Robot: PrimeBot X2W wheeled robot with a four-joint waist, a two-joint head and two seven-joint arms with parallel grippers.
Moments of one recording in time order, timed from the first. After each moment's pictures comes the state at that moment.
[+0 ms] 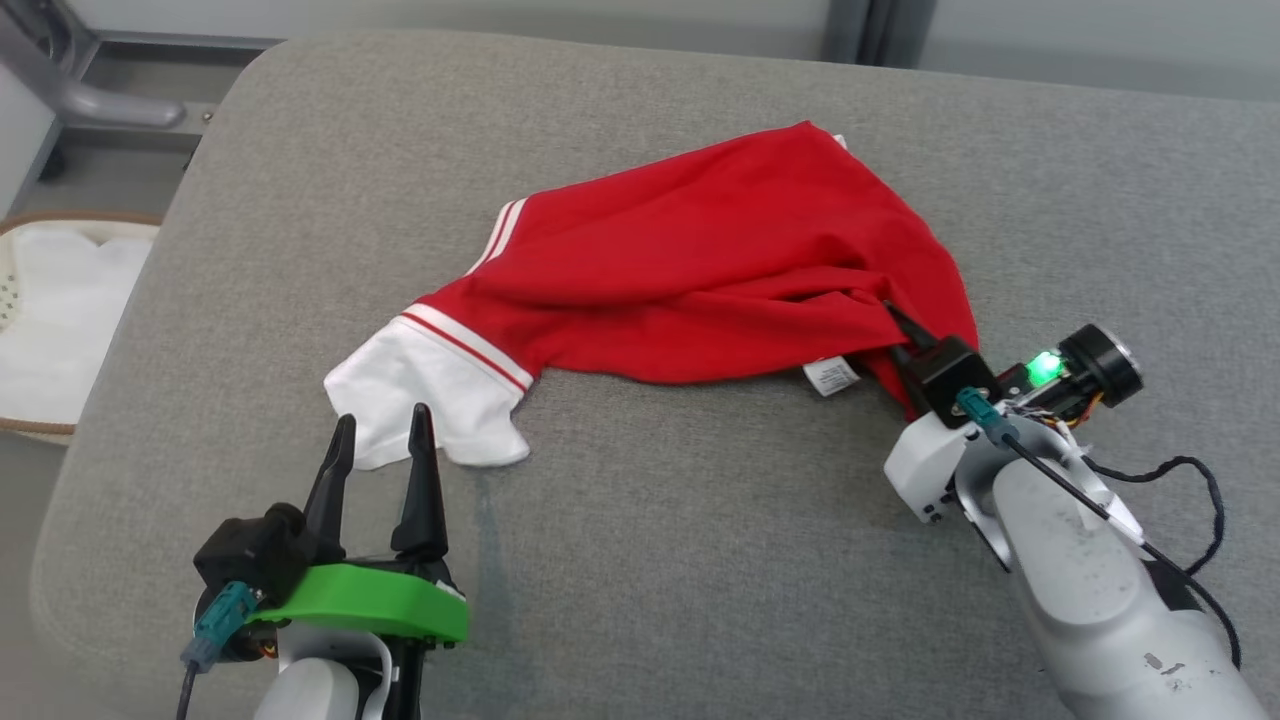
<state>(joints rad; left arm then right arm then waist) -0.13 0.11 -0.24 0.20 -0.52 -0.02 -0.26 -0.57 -0.07 0.17 0.67 -0.30 0.13 -0.26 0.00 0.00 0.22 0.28</state>
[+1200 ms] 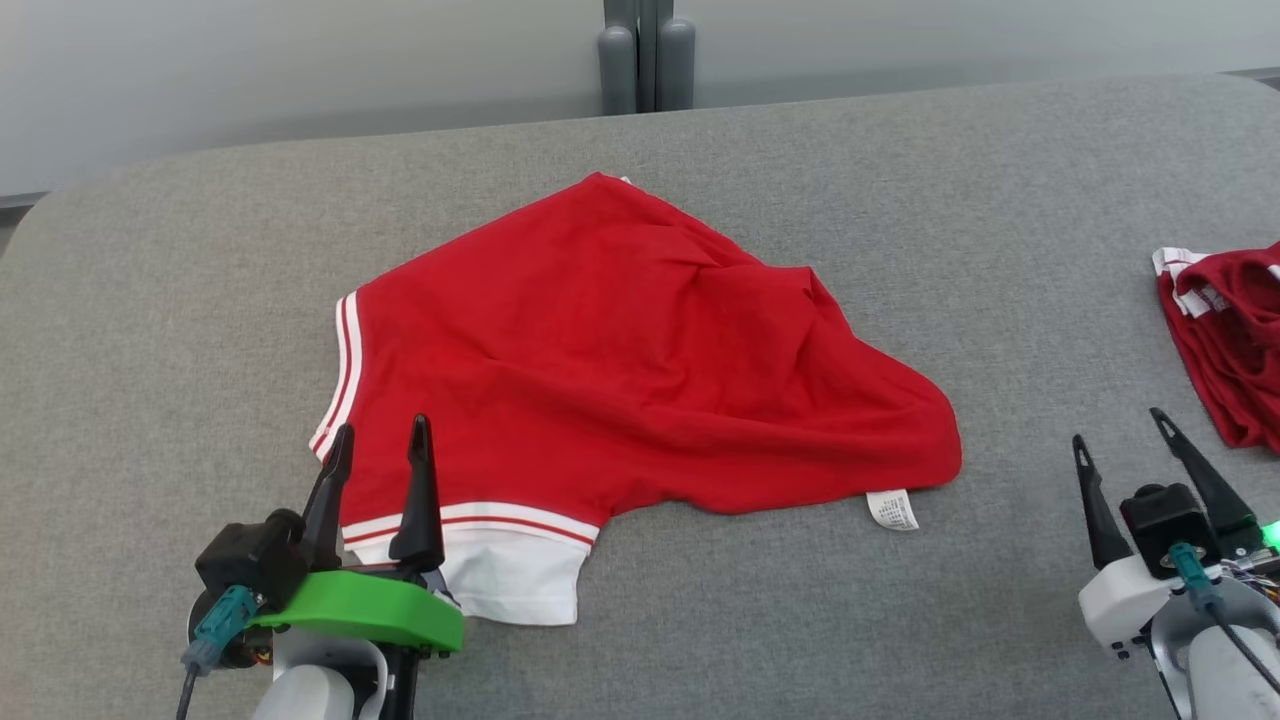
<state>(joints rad) -0.13 0.13 -0.26 0.21 -0.51 -0.01 -0.26 -0.14 -0.13 -0.20 0.29 -0.44 0.13 -0.26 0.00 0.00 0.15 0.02</state>
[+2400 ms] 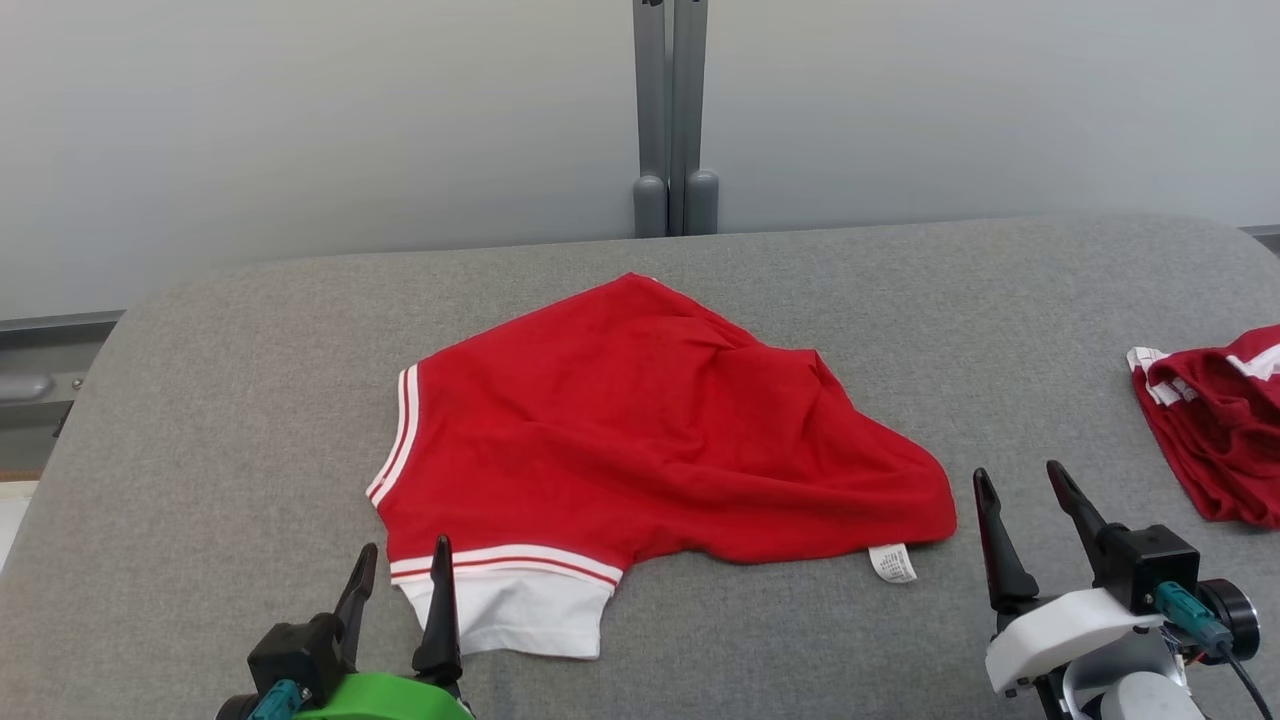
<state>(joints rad) 0.01 0.07 -0.21 0.30 -0.38 -0.05 -0.26 -0.07 -0.05 -0.05 0.28 0.10 0.13 -0.26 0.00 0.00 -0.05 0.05</state>
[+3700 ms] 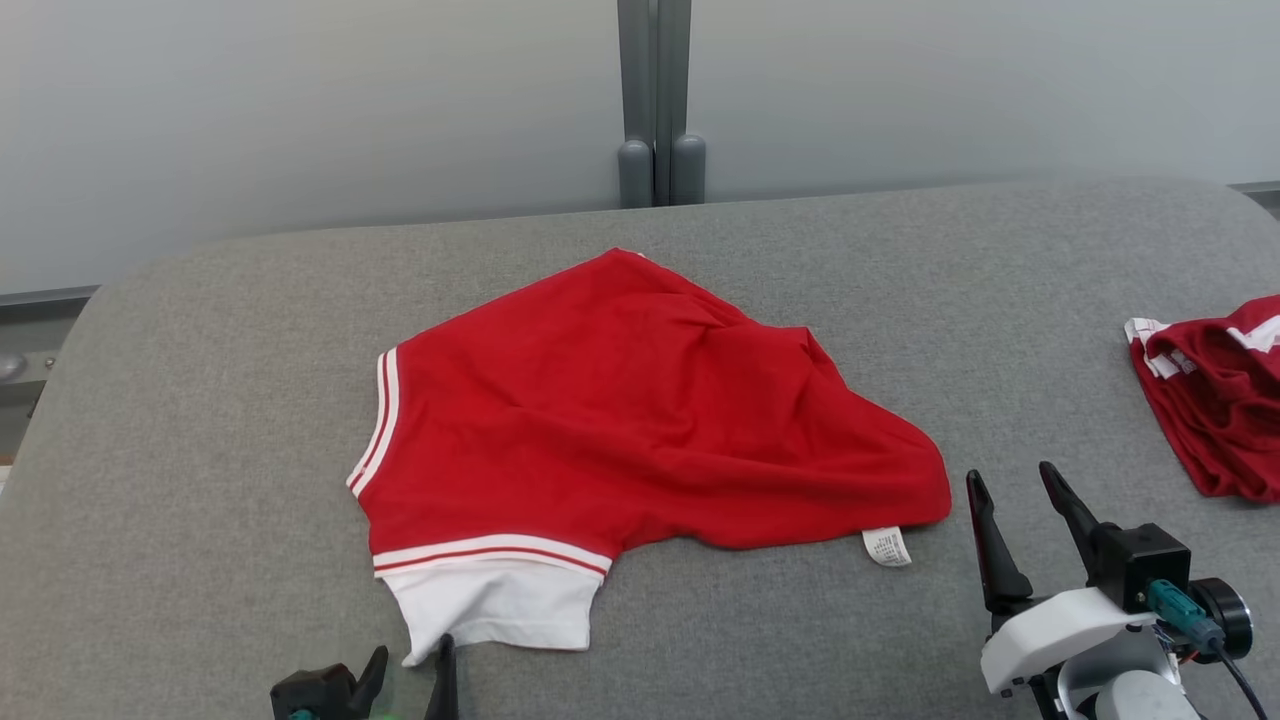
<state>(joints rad) -0.01 0.07 -0.20 0.58 -0.43 -0.10 -0.20 -0.08 -0.05 -0.03 0.30 0.10 0.13 -0.26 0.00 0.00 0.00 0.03</state>
